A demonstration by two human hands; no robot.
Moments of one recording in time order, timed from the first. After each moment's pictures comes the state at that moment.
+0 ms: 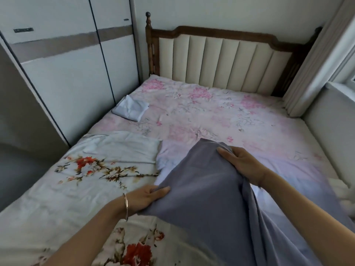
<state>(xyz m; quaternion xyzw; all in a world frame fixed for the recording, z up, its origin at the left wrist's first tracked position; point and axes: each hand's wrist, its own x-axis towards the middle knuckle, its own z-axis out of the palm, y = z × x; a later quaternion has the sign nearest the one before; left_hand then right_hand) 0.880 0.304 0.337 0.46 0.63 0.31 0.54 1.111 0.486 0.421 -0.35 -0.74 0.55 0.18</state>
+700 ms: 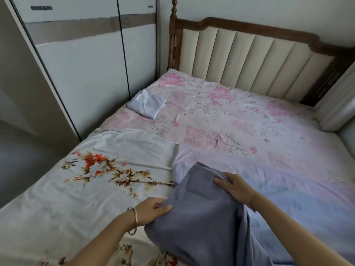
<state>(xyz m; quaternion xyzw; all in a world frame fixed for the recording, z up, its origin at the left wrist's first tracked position) 0.783 0.331 0.250 0.39 0.68 0.33 0.53 0.990 0.533 0.314 -0.37 -0.78 0.50 0.05</state>
